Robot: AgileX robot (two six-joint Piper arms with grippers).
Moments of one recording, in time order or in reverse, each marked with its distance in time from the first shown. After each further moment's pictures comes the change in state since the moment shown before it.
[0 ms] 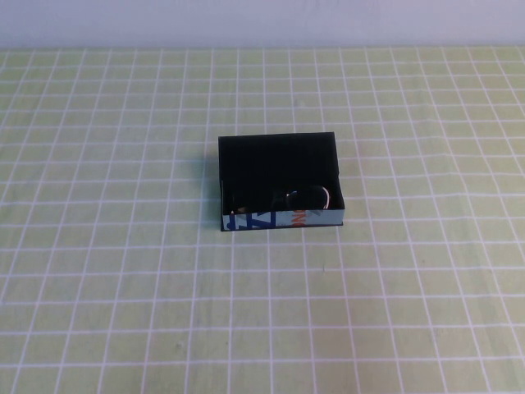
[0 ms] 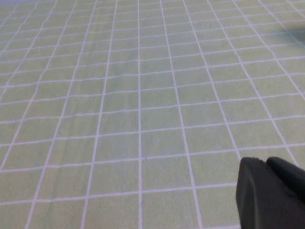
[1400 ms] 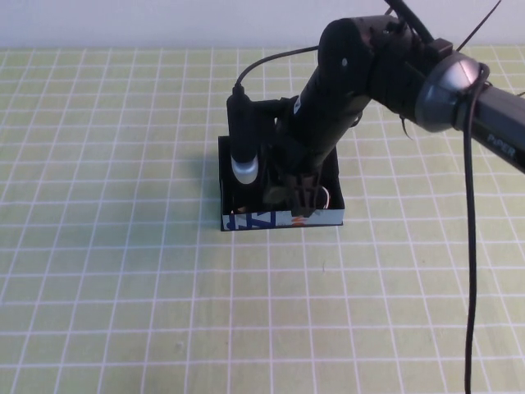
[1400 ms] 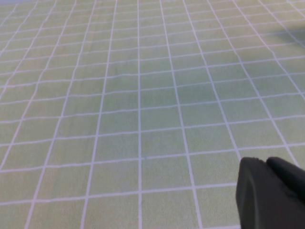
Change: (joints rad) right arm 0.537 1.385 -1.264 -0.257 0.071 -1.052; left arm 0.000 0.000 0.000 0.000 0.000 0.000
